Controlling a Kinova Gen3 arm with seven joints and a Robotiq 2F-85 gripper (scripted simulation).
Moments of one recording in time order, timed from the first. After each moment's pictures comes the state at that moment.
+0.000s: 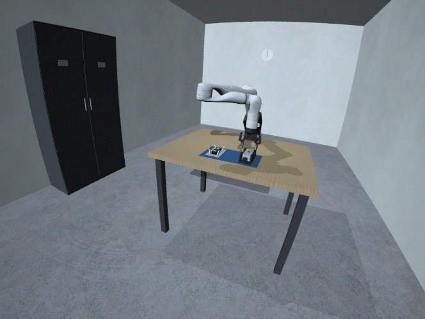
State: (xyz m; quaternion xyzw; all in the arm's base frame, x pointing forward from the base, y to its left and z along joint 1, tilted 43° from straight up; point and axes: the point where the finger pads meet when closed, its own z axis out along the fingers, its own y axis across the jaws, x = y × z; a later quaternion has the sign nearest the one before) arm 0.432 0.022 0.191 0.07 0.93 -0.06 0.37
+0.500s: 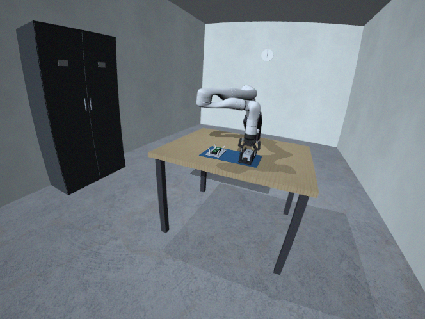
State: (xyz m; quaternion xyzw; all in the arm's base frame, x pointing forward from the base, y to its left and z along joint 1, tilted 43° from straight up) arm 0.457 0.016 0.160 0.07 0.93 -0.06 0.36
